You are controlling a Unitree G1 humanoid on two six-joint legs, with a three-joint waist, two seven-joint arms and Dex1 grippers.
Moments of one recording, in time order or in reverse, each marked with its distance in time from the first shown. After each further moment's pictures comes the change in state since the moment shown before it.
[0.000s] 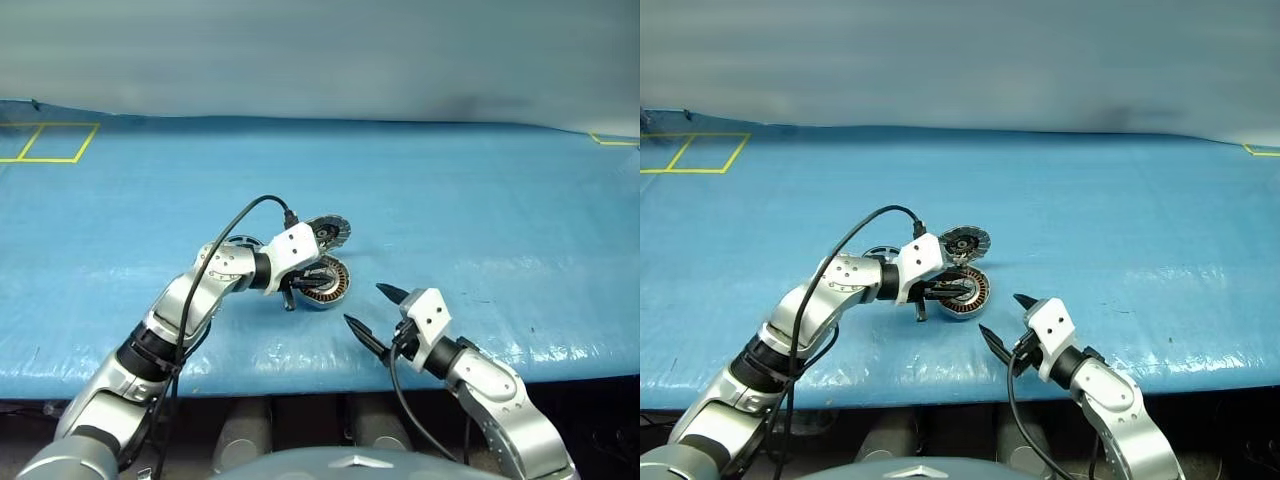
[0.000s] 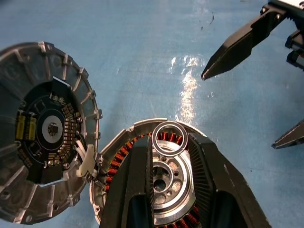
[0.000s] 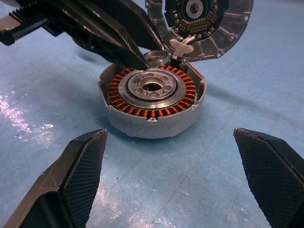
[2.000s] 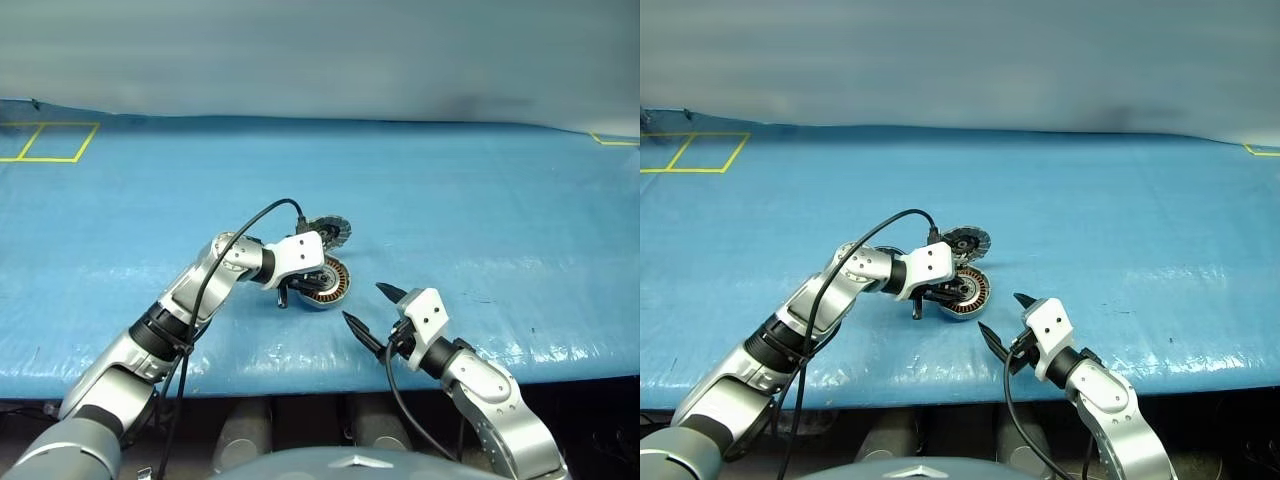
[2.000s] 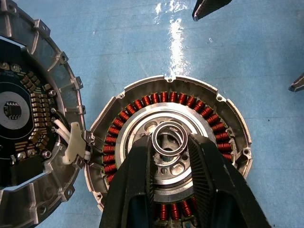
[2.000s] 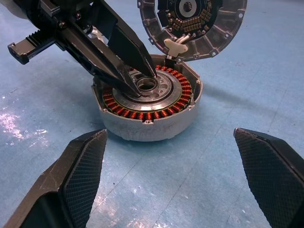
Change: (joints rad) left arm -0.104 0.006 -0.083 0.166 0.139 -0.109 -0.140; right arm 0.007 0.033 0.008 0.008 -0.021 -0.003 -0.023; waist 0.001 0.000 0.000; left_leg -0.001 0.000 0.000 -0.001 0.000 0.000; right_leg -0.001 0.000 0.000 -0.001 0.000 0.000
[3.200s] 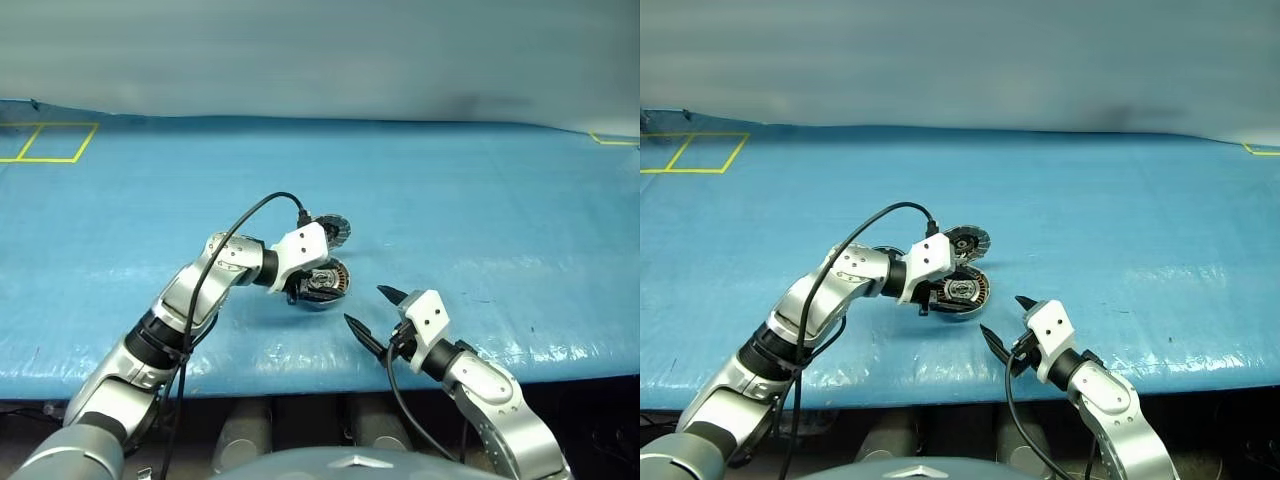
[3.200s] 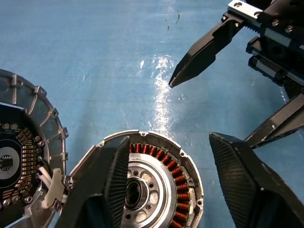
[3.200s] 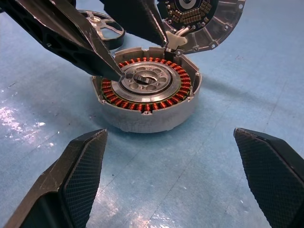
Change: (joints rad) left arm 0.045 -0.026 0.081 -0.165 -0.174 0.158 -0.010; right arm 0.001 -0.012 -0.003 0.000 0.002 0.006 0.002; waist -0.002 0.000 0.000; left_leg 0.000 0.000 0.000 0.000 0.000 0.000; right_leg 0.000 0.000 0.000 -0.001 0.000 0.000
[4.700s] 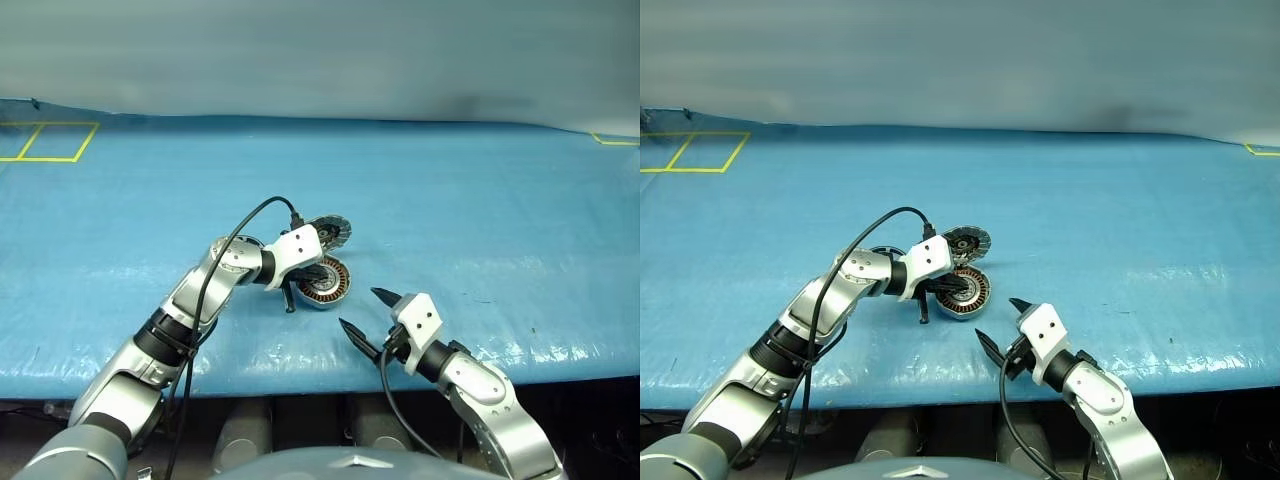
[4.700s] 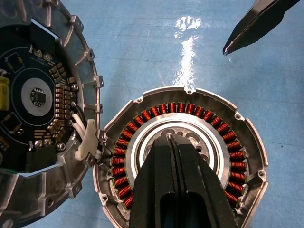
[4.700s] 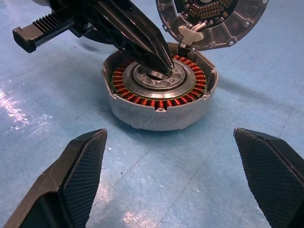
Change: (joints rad) left arm -0.003 -0.025 -0.020 0.161 0.120 -0.101 0.072; right arm -0.004 -0.001 0.034 0.037 -0.038 -0.044 0.015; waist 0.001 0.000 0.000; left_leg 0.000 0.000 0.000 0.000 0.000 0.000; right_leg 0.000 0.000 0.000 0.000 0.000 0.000
